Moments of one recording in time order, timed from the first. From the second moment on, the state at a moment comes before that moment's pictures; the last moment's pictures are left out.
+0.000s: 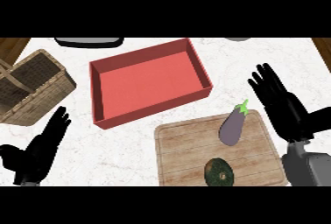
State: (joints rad) left arm 0.09 0.44 -0.15 -1.49 0.35 0.14 -0.03; right arm -0.20 -0.25 0.02 -1.57 -0.44 0.05 0.14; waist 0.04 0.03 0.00
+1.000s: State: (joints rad) left arm -0.06 0.59 -0.08 -1.34 0.07 0.29 0.04; right arm 0.07 -0.47 0.20 -1.48 0.06 0.27 -0.70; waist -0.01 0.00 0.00
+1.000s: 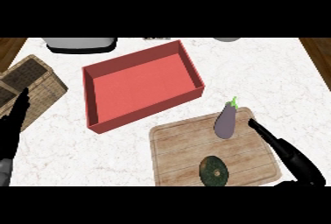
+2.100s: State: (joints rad) left arm -0.10 0.54 -0.05 -1.31 0.00 0.27 0.06; right arm -0.15 -0.59 0.43 -1.71 0.59 0.48 -0.17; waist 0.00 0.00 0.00
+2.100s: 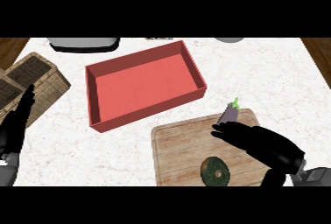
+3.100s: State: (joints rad) left arm -0.07 0.45 0.06 -1.33 -0.12 0.19 0.05; right arm -0.11 -0.38 0.45 -1.73 0.81 0.59 -0.16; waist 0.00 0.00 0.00
